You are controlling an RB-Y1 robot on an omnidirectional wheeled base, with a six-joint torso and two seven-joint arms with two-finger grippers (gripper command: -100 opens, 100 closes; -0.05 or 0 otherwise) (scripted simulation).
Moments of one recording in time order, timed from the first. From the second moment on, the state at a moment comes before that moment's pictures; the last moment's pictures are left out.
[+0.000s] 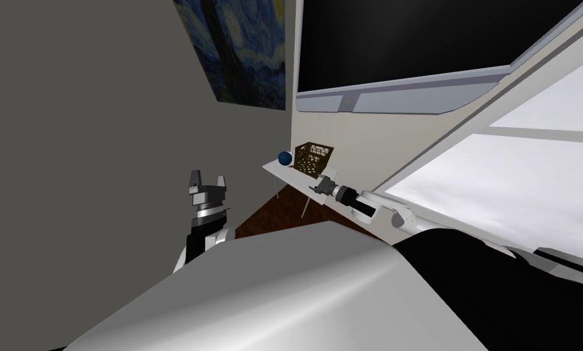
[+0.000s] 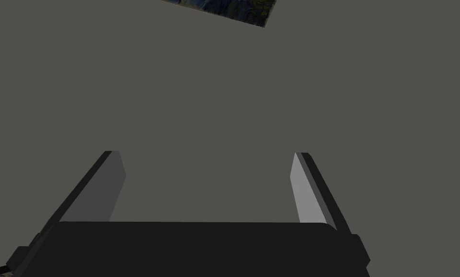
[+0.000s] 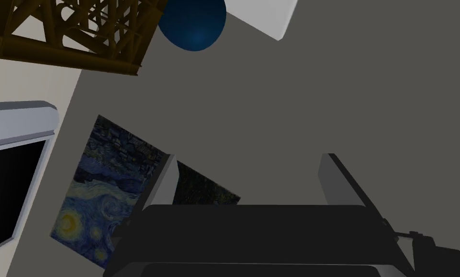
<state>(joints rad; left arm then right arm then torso) 0.48 0.04 0.02 -2.21 0.08 -0.45 0.10 0.49 -1.28 0.09 -2.40 0.12 0.22 0.94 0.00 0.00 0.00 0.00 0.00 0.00</state>
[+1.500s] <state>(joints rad) 0.48 0.04 0.02 -2.21 0.08 -0.45 0.10 0.61 -1.75 0.27 -2.34 0.18 0.31 1.19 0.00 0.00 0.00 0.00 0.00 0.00</state>
